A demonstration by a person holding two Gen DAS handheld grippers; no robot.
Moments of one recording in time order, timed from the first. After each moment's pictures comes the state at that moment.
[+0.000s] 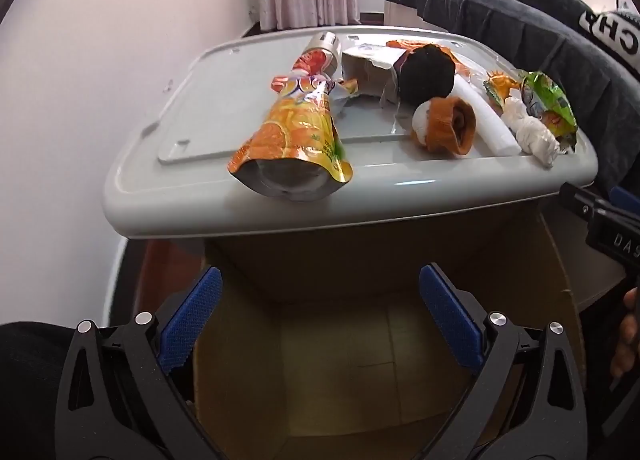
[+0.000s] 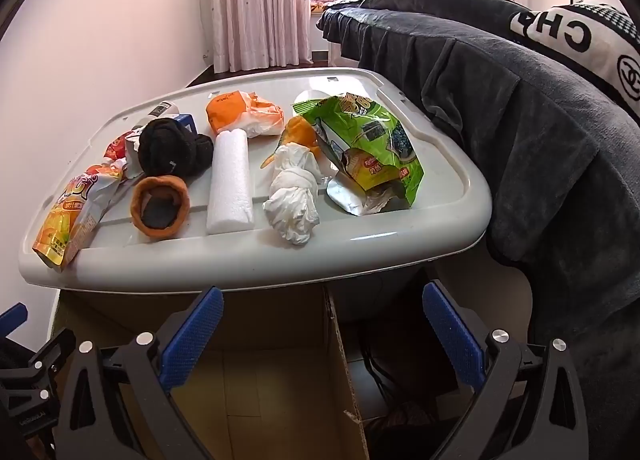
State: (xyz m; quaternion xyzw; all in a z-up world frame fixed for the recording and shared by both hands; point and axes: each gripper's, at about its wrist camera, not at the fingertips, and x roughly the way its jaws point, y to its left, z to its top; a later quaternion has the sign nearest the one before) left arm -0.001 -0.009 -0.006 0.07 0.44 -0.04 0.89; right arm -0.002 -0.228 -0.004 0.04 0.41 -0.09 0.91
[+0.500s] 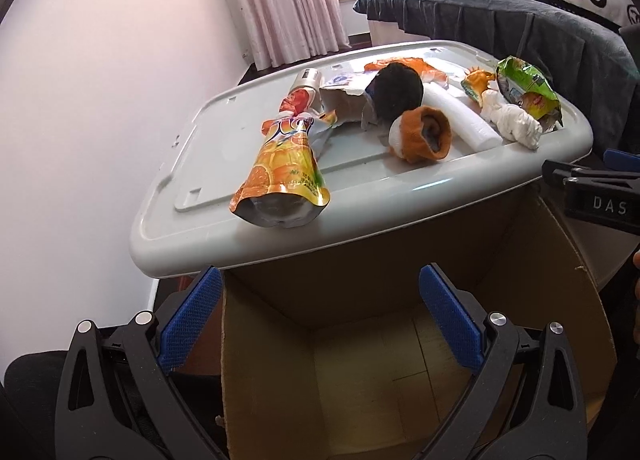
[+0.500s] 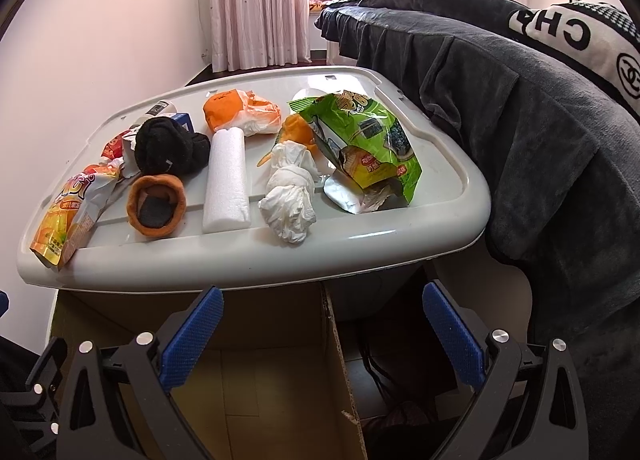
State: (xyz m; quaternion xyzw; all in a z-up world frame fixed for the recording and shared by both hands) left arm -0.020 -0.031 0.005 0.15 0.39 -0.04 0.91; right arm -0.002 -0.229 -0.005 0.04 0.41 -0.09 0.91
